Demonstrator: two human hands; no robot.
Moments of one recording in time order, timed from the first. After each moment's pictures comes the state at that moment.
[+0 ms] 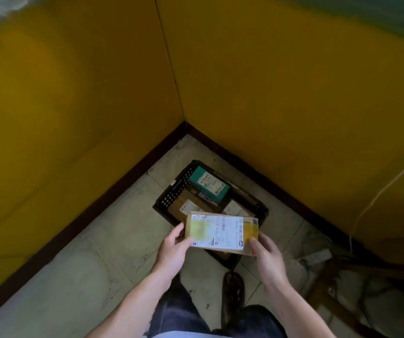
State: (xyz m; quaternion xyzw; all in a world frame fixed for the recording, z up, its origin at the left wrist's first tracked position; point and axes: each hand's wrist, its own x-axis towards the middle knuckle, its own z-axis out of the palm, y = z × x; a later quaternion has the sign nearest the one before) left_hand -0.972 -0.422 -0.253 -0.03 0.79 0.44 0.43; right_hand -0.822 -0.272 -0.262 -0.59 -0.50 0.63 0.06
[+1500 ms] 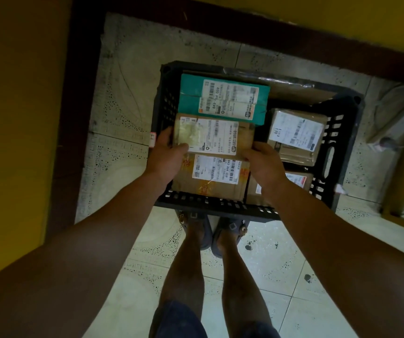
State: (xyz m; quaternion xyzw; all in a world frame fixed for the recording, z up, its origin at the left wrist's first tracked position) left_hand -1.275 -0.315 -0.640 0.13 0.78 0.27 0.55; right_hand -1.077 -0.254 -0.639 -0.70 -0.34 0.62 0.06
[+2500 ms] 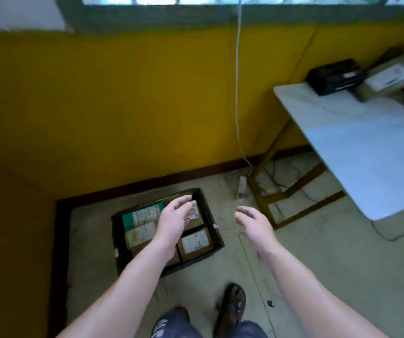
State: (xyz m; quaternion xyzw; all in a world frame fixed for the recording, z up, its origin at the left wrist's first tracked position) left_hand -1.084 -0.351 -0.192 0.32 0.60 0.33 0.65; right_hand -0.901 -0.393 -0.179 -0.76 -0.29 0.49 0.31
